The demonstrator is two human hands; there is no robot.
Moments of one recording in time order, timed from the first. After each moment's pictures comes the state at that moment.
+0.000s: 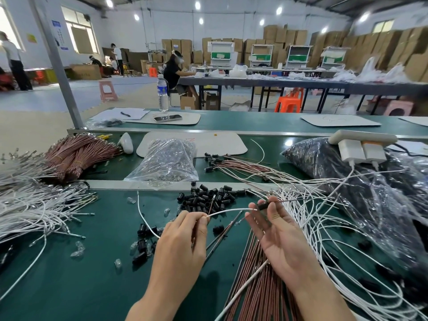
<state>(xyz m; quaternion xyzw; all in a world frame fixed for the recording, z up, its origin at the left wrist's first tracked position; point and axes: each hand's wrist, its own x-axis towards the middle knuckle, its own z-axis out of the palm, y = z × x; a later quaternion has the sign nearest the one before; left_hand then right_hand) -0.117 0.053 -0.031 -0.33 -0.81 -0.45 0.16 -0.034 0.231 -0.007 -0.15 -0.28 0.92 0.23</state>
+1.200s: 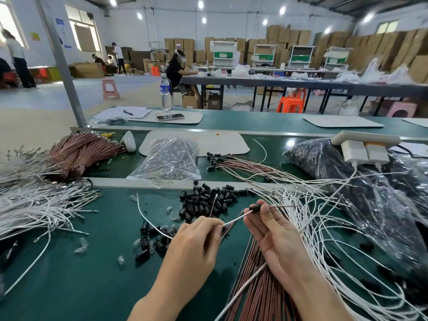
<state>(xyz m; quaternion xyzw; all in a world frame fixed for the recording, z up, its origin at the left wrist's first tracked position) -0.113 0.054 -0.031 -0.40 -0.82 -0.40 0.09 -0.041 0.225 -0.018 -0.16 -0.35 0.89 0.24</state>
